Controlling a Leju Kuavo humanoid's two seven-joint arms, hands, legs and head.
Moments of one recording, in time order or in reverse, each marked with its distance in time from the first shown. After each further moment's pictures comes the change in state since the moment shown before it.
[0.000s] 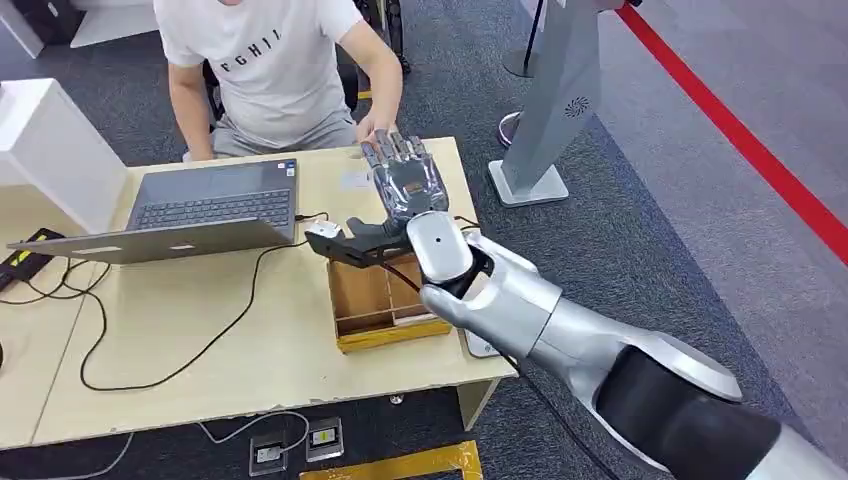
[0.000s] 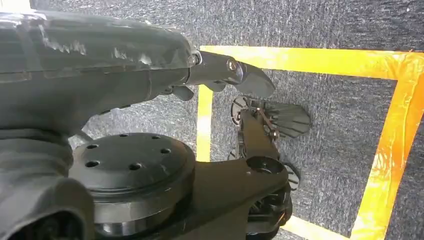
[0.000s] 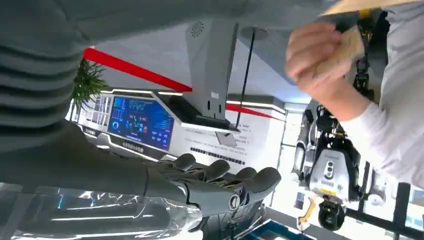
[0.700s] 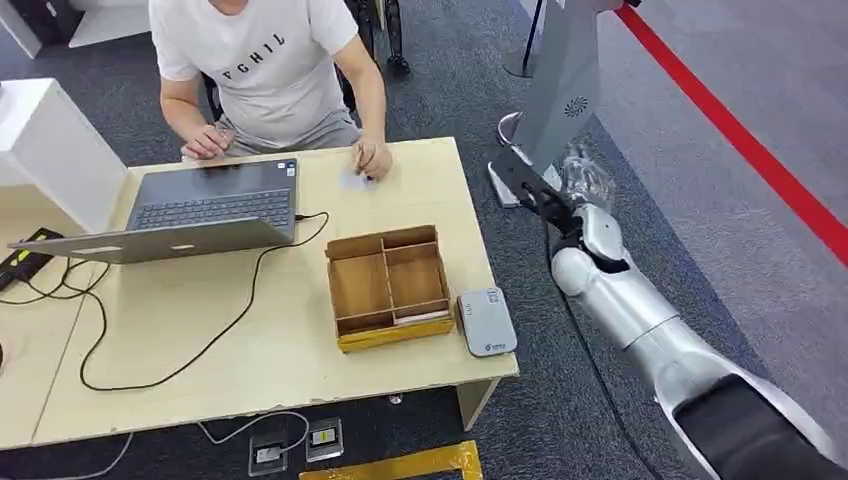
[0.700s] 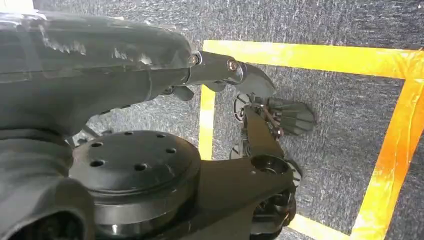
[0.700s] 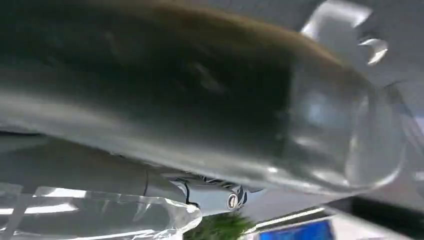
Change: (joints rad) left arm 0.010 0.000 0.000 0.003 0.034 -0.011 -0.005; right arm 0.232 -0.311 -0.493 0.001 -0.338 -0.195 0.093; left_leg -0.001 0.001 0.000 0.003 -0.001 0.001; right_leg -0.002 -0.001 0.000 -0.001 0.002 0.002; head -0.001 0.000
